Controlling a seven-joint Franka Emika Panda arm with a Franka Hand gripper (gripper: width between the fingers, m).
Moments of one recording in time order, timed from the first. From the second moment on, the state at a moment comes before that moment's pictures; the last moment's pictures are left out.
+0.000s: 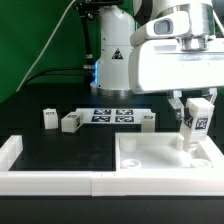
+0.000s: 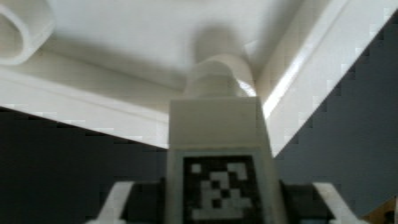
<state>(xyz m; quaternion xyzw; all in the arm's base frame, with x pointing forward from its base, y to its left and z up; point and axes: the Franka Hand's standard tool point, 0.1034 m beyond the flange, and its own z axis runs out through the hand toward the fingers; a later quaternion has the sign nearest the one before) 0.610 0.110 0.100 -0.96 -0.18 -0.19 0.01</state>
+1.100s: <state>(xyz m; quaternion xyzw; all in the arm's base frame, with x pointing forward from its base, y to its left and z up) 0.615 0.124 0.080 -0.96 -0.19 -0.22 0.02</state>
